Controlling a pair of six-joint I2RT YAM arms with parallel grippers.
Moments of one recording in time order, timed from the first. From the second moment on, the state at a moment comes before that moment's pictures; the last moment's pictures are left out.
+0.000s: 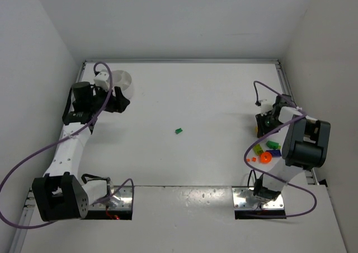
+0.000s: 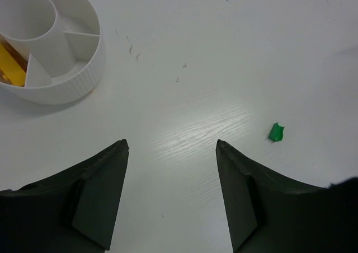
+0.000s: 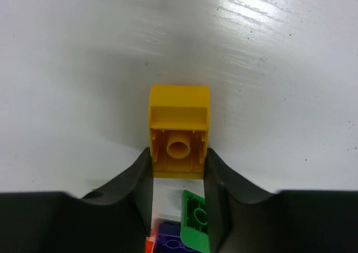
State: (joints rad) left arm 0.10 1.12 0.89 -0.23 0.50 0.04; right arm -0.32 1.68 0.86 -0.48 -0.19 -0.54
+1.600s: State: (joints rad) left arm -0.11 1.36 0.83 0.12 1.07 -0.56; right arm 0.70 1.78 1.54 -0.68 -0.52 -0.38
